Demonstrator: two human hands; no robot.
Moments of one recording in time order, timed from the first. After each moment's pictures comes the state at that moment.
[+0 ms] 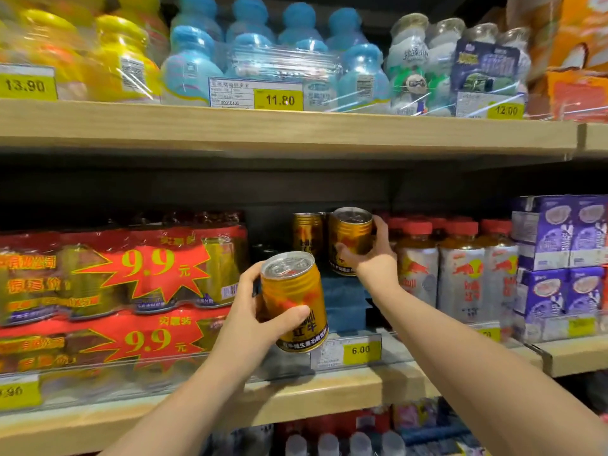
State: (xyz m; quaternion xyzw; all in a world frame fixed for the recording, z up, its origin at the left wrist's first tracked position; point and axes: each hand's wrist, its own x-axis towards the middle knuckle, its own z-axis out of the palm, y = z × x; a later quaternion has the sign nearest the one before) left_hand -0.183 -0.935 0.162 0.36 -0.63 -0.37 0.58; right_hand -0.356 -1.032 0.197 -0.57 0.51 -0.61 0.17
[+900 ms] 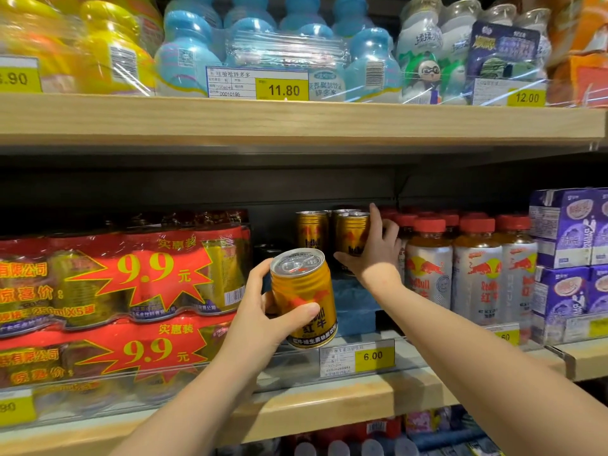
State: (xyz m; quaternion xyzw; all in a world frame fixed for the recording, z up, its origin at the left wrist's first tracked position) left_hand -0.183 -0.953 0.163 0.37 -0.63 -0.38 0.57; right_hand -0.346 -1.042 0.202 -0.62 0.60 -0.50 0.03
